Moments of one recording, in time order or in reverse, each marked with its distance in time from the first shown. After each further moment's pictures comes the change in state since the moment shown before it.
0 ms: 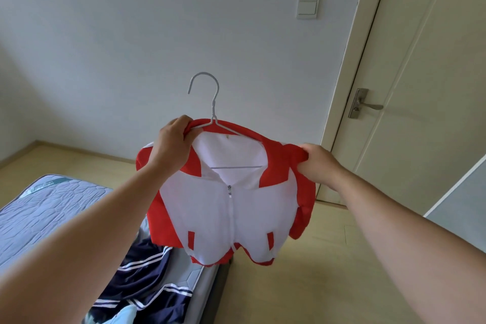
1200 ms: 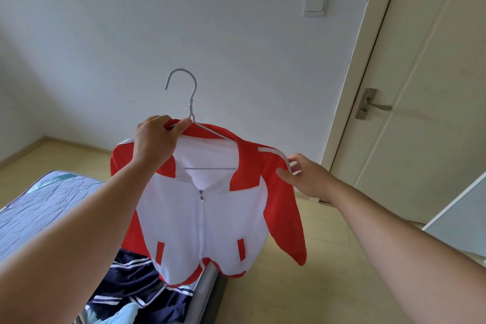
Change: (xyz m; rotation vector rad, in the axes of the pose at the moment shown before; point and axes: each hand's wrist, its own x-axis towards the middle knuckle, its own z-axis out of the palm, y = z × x) left_hand 0.016 -0.024 -0.018 0.139 0.135 -0.159; right_hand 0.013 0.021 0.027 -0.061 -0.203 -0.068
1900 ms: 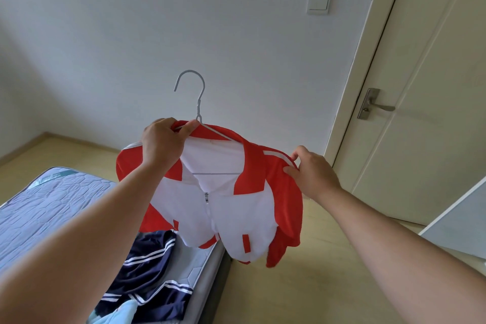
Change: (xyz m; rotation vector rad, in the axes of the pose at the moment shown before) left_hand -0.005 0.007 0.016 -0.003 0.025 -0.077; right_hand 0.003 -0.004 0.008 -0.264 0.365 -0.123
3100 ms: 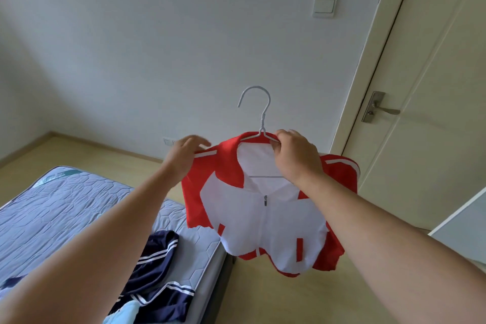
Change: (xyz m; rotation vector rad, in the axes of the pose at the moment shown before) left_hand -0.026 0.003 0.013 -0.557 -0.407 -0.283; right_hand 0.024 -0.072 -0.010 -0.092 0.118 -0.124
